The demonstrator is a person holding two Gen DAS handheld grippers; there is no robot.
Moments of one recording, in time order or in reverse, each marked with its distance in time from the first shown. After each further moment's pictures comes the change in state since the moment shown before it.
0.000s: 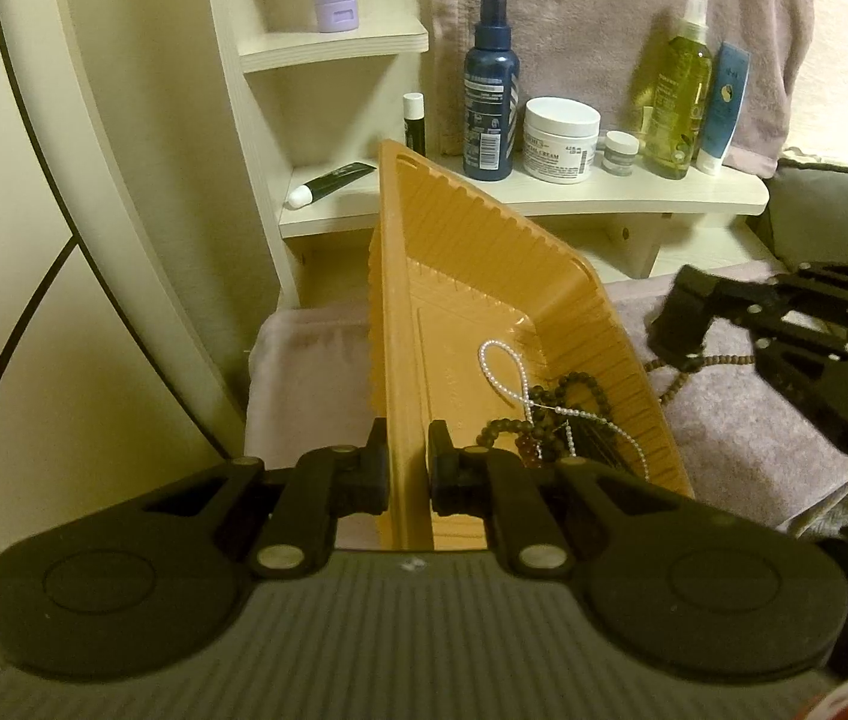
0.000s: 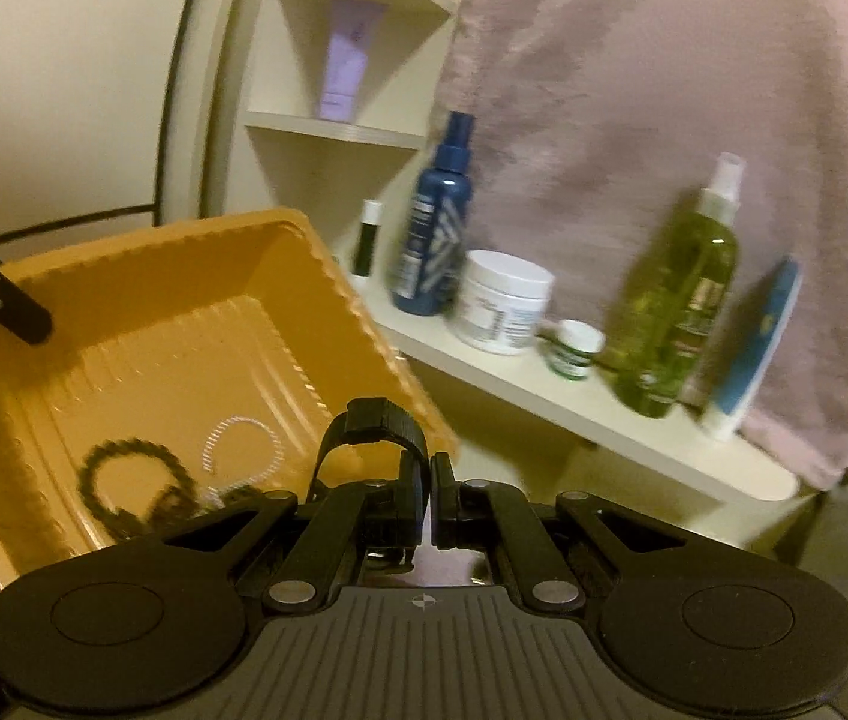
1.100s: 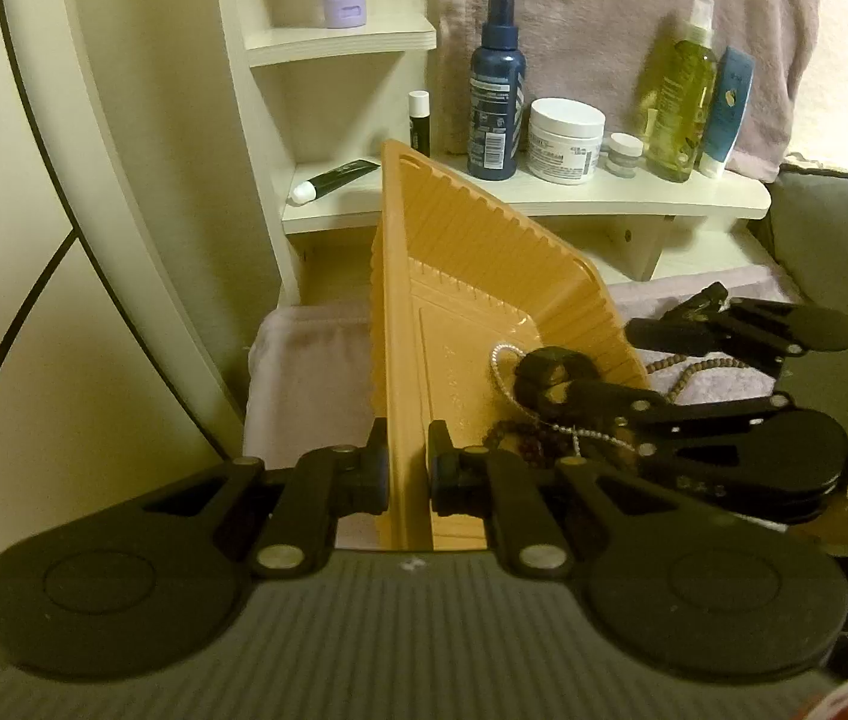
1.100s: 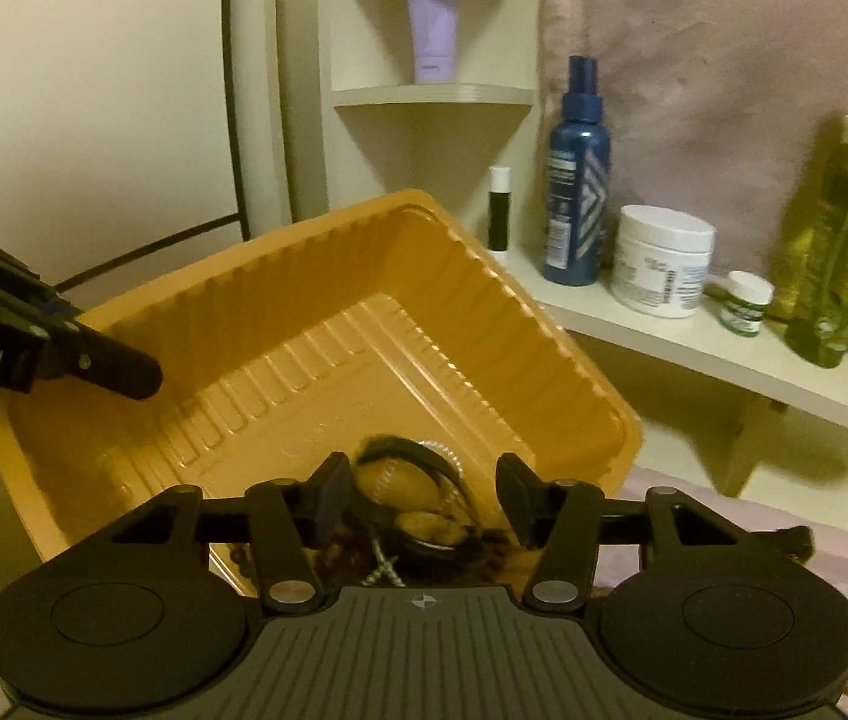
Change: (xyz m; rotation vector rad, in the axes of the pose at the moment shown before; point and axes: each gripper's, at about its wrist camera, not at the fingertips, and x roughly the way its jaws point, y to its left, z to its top) left arm 0.002 0.004 -0.001 -0.013 -0.001 -0.008; right arm 0.027 0.027 0.010 0.120 0.064 0.178
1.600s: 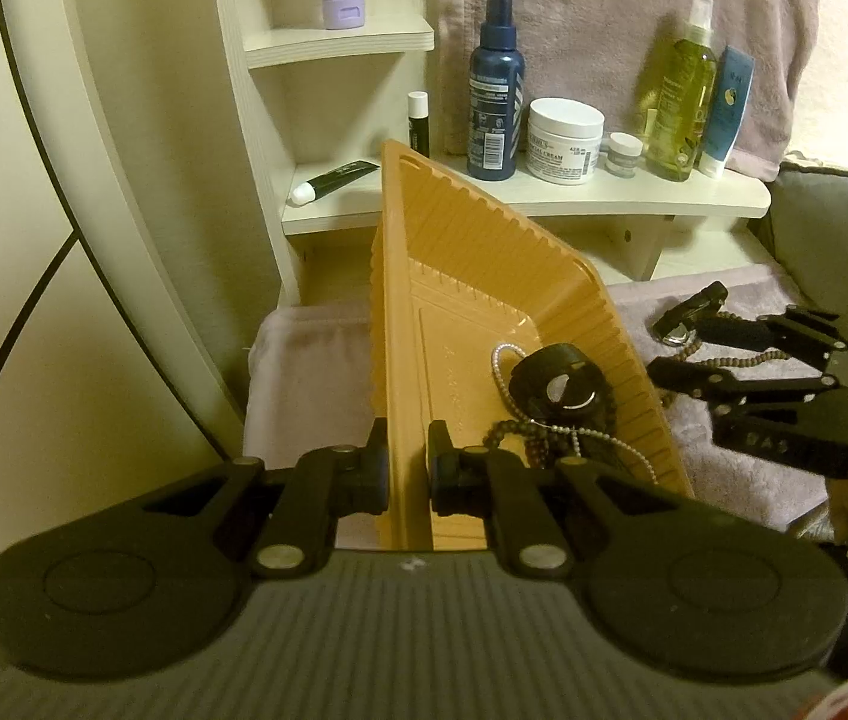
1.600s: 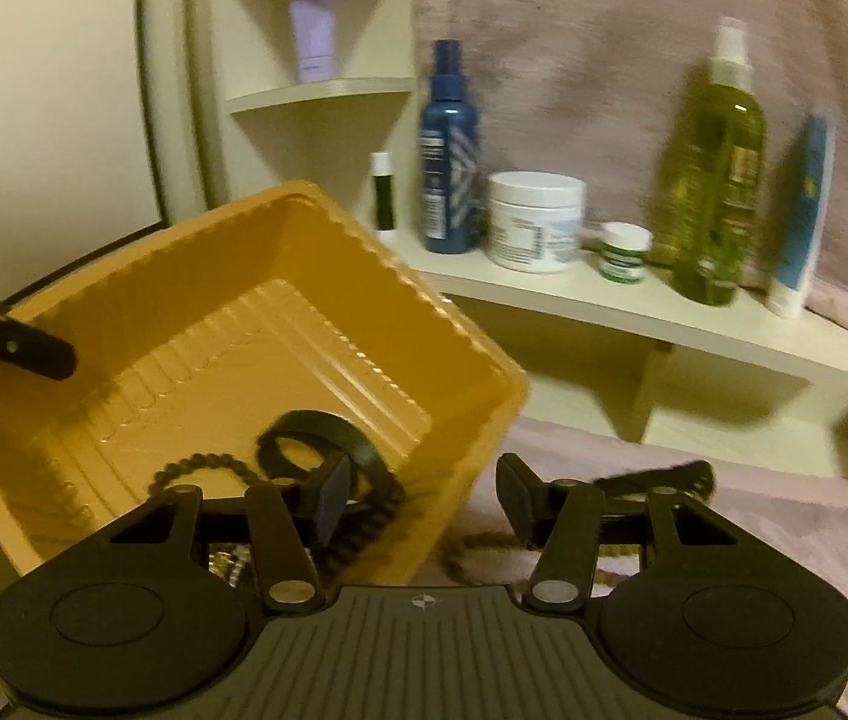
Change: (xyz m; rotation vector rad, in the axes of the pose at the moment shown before) left arm 0.001 0.000 0.000 0.003 -0.001 0.003; right arm -0.022 -0.040 -0.019 0.105 0.005 -0.106
